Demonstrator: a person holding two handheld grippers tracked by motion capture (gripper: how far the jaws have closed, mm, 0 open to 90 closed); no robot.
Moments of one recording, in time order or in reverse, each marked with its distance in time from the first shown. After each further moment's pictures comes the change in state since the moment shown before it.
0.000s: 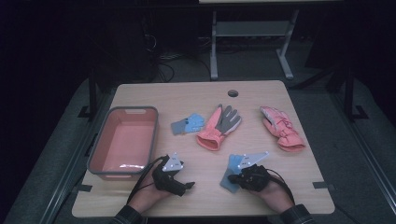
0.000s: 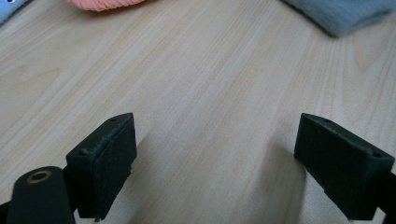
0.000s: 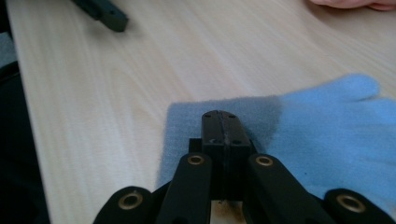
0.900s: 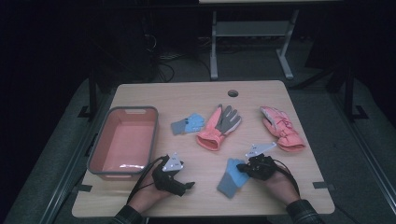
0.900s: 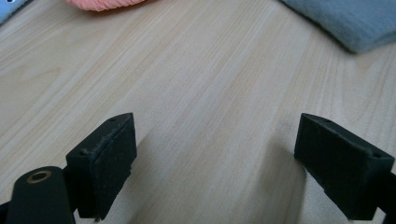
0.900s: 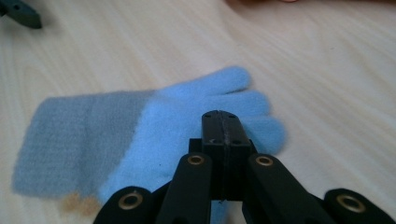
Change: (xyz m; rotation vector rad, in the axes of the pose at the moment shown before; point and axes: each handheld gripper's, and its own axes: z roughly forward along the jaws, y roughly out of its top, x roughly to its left) left arm 0.000 0.000 0.000 0.004 -0.001 0.000; right arm -0.039 -0.002 -0.006 0.013 -0.103 0.031
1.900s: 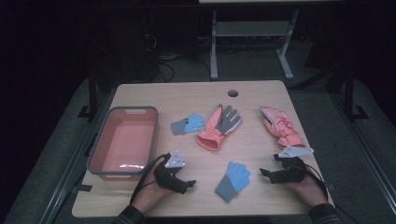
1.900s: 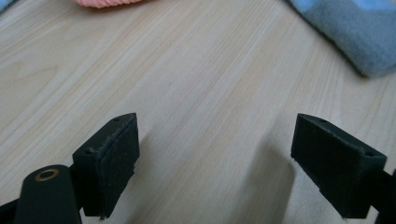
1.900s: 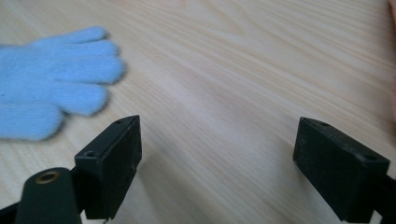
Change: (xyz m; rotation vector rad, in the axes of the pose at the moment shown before) left arm 0.000 0.011 0.002 0.029 -0.003 -0.056; right arm -0.051 -0.065 -0.041 -0.119 -0.162 0.136
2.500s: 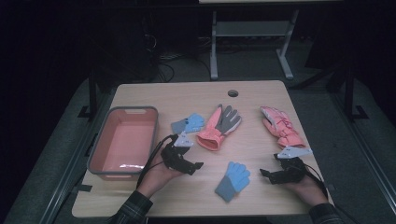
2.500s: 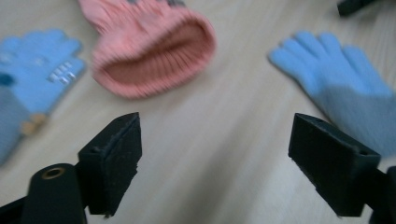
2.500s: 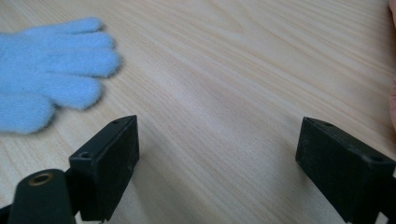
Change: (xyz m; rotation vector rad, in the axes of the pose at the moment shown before) left arm 0.017 0.065 -0.008 -0.010 0.031 0.005; right arm 0.002 0.000 0.002 0.009 -0.018 -0.028
